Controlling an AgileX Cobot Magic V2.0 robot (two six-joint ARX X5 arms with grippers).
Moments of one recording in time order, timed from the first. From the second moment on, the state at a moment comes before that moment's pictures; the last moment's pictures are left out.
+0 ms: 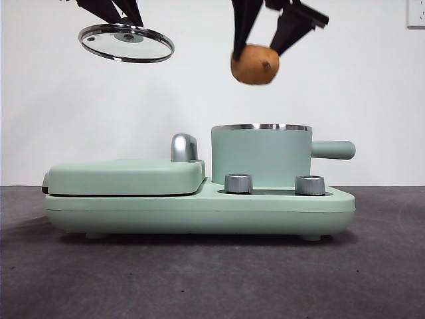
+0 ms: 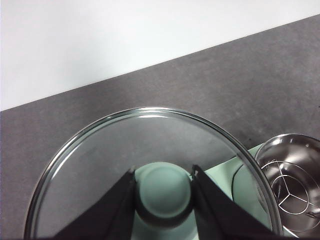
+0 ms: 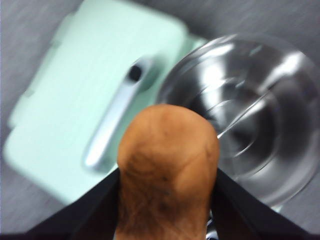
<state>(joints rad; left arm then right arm) -0.25 1.86 2.17 -0.90 0.20 0.09 0.50 1.85 2.01 -1.13 -0.16 0.19</state>
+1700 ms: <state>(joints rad) -0.48 1.86 2.17 -0.89 0.20 0.09 0.35 1.57 2.06 -1.34 -0.13 0.07</state>
